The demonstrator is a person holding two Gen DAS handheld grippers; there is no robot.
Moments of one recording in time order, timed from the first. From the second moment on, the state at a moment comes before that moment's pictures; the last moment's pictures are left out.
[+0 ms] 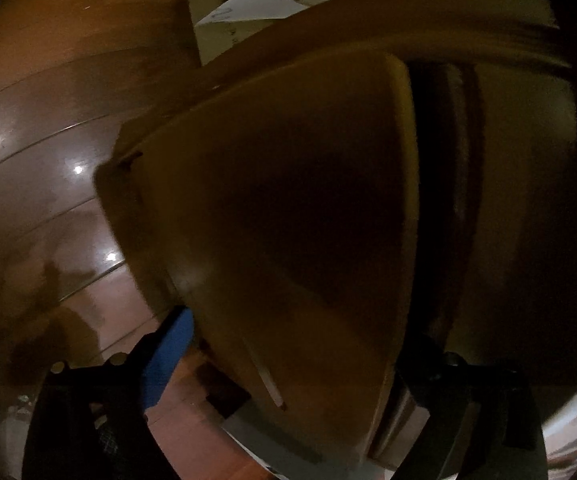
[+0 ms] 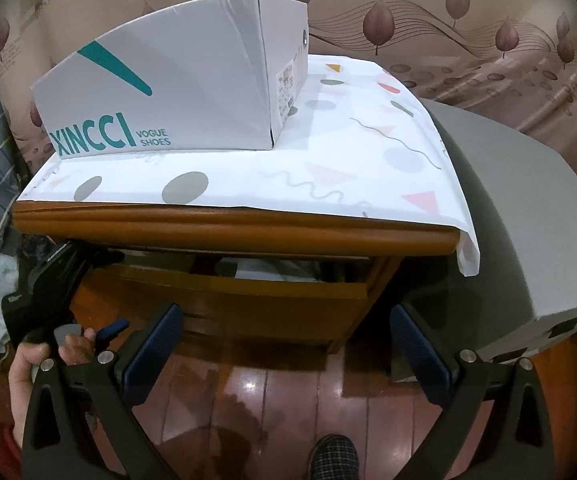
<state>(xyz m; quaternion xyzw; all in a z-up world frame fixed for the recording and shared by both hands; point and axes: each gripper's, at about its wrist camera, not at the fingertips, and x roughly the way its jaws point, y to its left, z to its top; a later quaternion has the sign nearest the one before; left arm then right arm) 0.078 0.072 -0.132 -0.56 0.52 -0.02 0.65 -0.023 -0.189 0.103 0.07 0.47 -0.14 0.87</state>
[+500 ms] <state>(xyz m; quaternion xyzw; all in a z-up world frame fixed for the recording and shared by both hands) 0.064 0.078 -0.109 -0.44 0.56 -0.04 0.71 -0.024 -0.188 0.103 0.07 0.48 -0.14 0.87</state>
